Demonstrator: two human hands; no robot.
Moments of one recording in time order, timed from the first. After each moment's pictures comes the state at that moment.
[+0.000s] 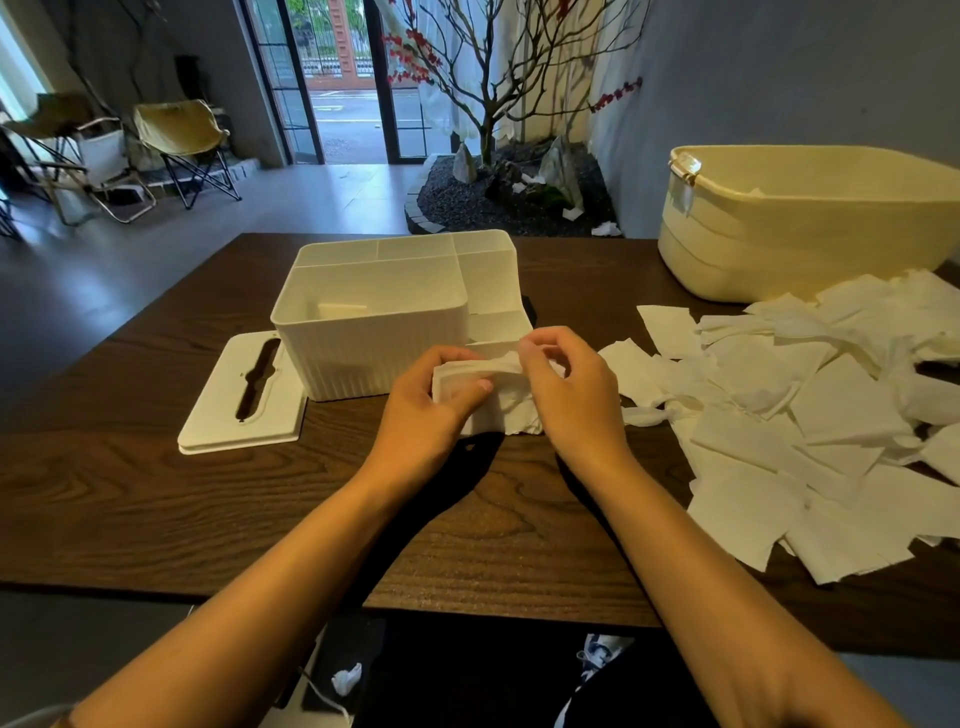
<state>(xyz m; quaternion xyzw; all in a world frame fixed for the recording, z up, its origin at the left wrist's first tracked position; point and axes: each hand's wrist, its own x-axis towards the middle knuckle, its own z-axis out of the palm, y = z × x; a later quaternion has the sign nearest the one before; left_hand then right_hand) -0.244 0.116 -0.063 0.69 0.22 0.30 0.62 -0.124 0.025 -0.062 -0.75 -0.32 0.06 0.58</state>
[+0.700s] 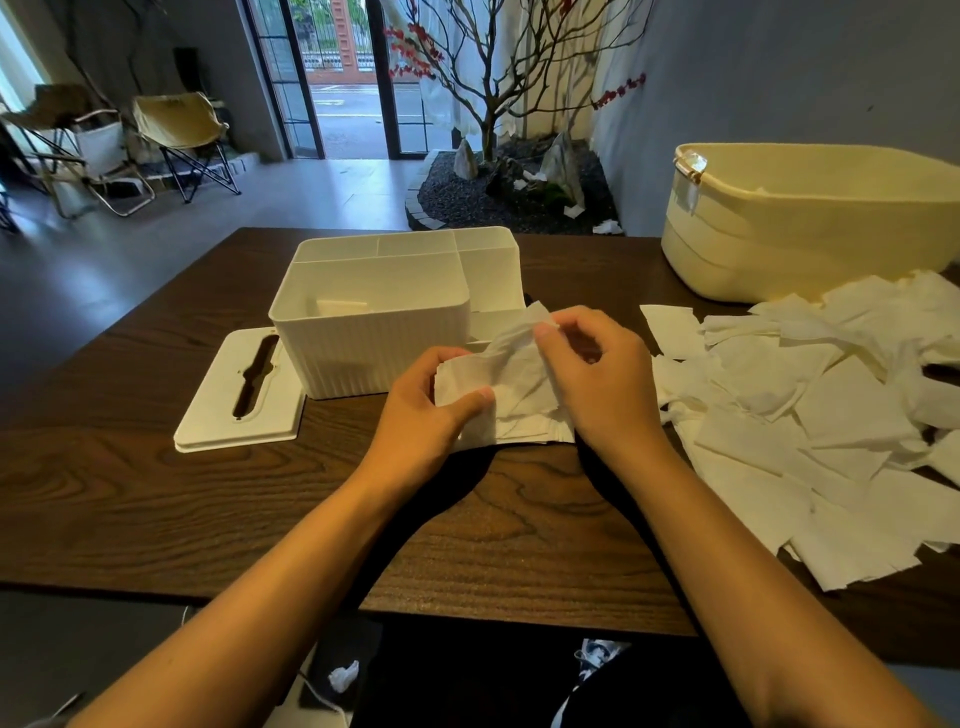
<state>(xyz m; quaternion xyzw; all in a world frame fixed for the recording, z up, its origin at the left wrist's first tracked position) -0.243 0.122 -0.068 0.68 0.24 0.29 0.62 -0.113 0.014 -0.046 -0.72 -0.37 -0.02 0.59</state>
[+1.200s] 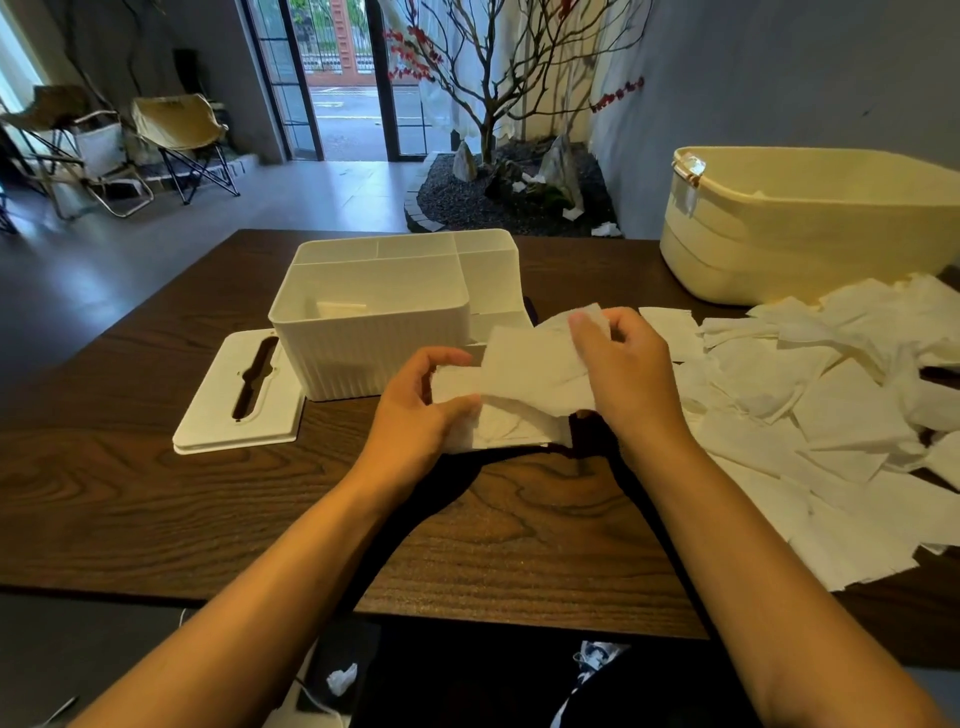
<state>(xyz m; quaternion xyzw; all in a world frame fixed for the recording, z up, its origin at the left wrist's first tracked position) -0.246 0.123 -0.063 0.65 0.26 0.28 0.66 -0.107 0.005 -0.032 -0.74 -0.25 0.06 0.62</state>
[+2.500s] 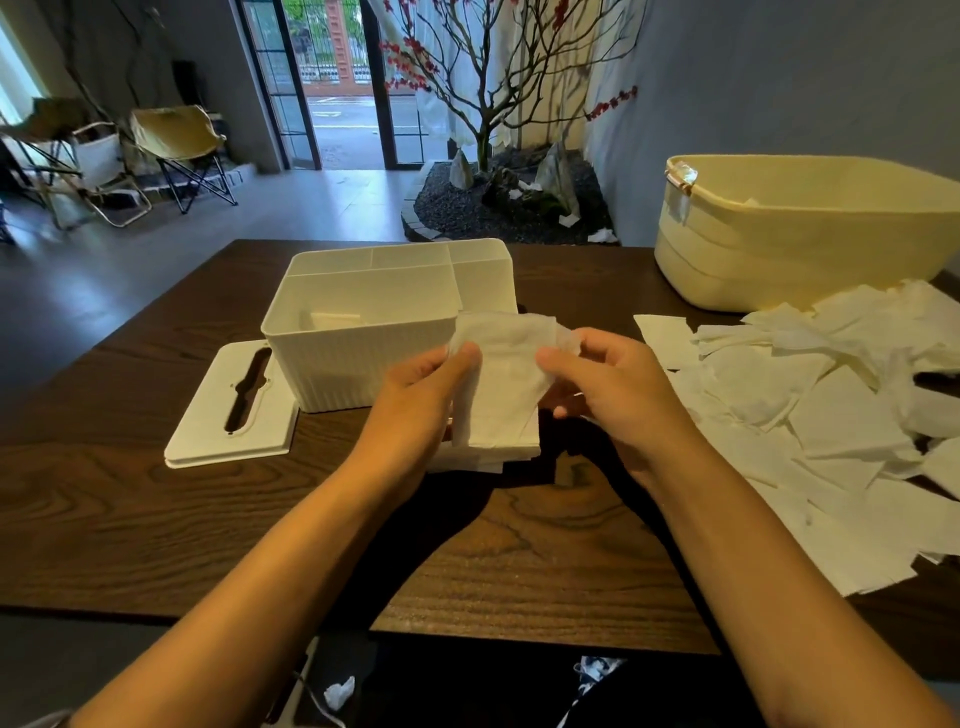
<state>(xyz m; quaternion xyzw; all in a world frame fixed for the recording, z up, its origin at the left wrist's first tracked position) -0.241 0.110 -0.025 0.65 0.27 0.24 0.66 -0.112 -0.006 -0.019 -0.69 -0.29 0.24 0.62</state>
